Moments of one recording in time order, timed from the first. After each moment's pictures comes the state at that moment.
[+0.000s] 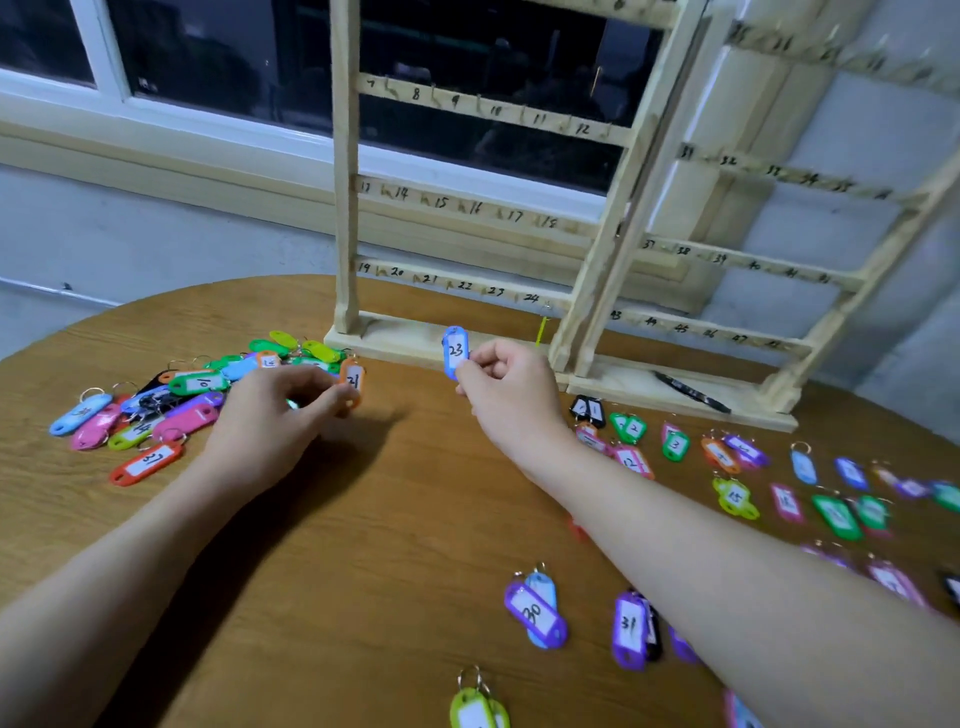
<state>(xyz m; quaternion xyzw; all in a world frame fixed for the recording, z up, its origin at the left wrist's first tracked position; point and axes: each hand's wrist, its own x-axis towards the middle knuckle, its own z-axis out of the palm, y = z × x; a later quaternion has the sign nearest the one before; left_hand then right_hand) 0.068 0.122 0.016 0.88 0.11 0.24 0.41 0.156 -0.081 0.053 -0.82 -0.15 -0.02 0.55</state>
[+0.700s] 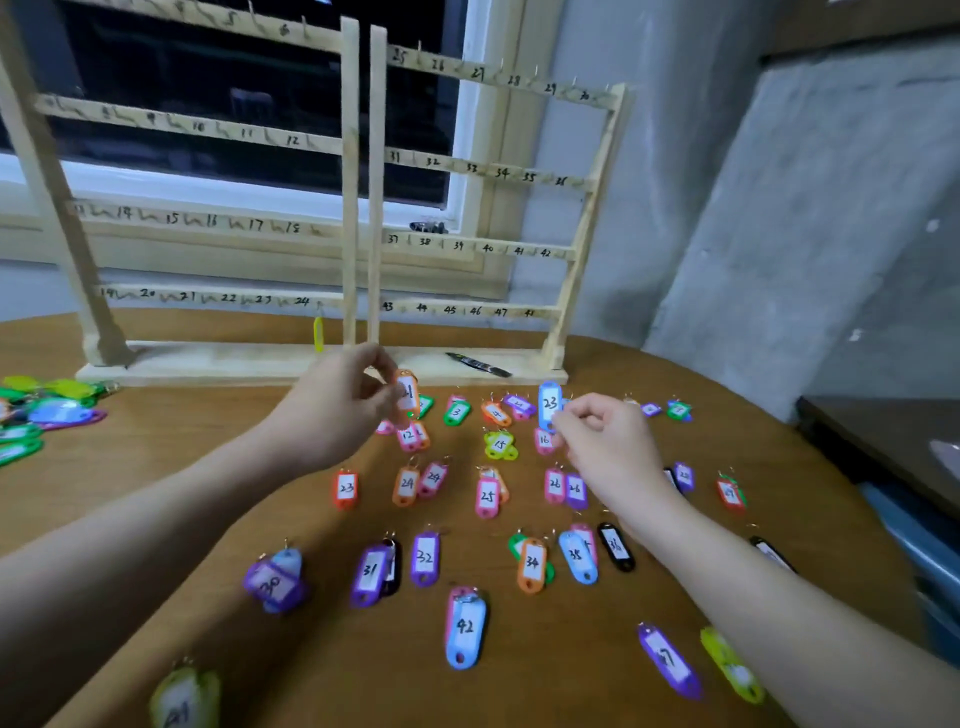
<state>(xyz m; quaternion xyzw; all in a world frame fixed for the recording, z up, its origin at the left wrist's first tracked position) 0.118 -0.114 0.075 0.89 -0.10 0.13 0.41 0.107 -0.377 0.066 -0.84 0.02 -0.11 0.53</state>
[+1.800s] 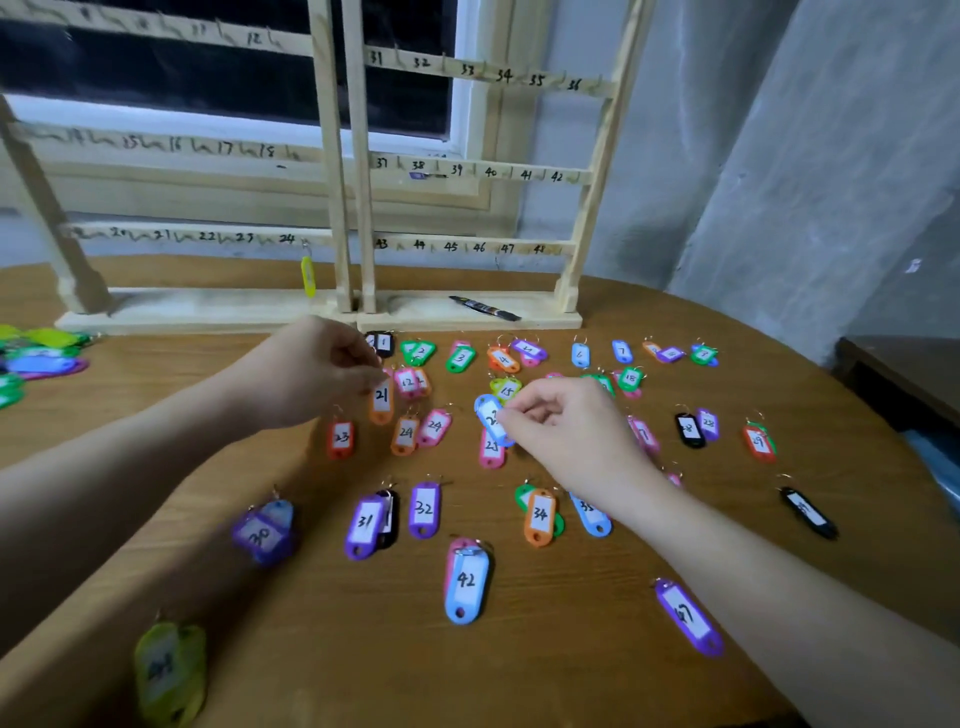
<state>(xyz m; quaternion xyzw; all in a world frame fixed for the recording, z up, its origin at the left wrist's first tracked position) 0.127 -0.101 0.059 0.94 -0.07 0.06 0.33 0.100 -0.363 0.035 -0.89 -0.09 -0.05 0.45</state>
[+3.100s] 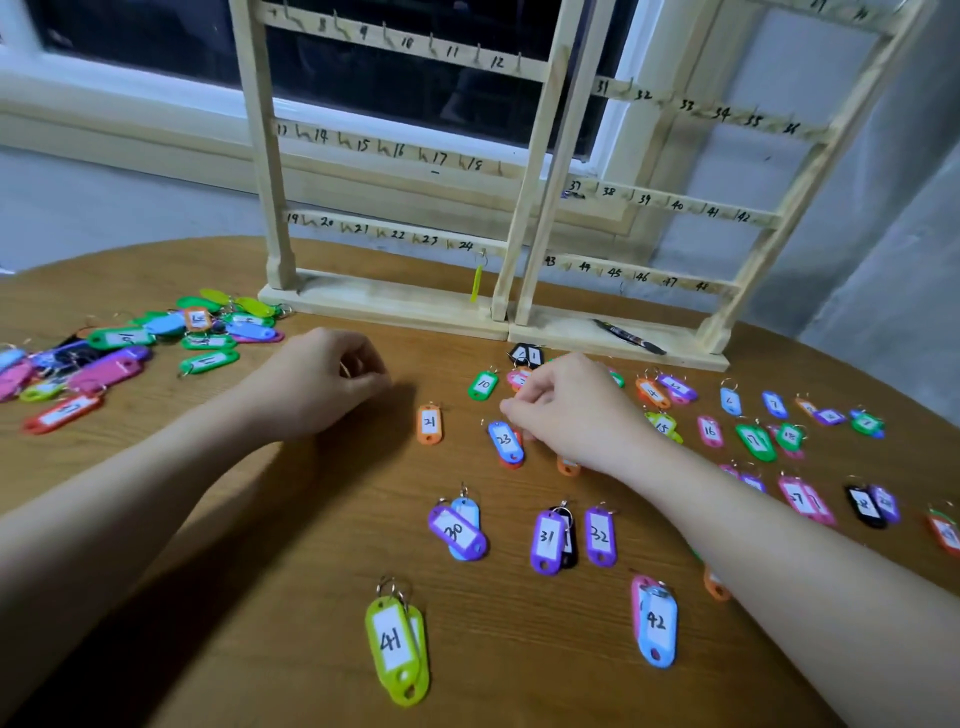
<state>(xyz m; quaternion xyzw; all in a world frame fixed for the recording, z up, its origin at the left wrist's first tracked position) 0.090 0.041 0.033 0.95 0.01 0.09 0.31 0.131 -0.215 0.055 -0.95 -0.17 0.02 0.26</state>
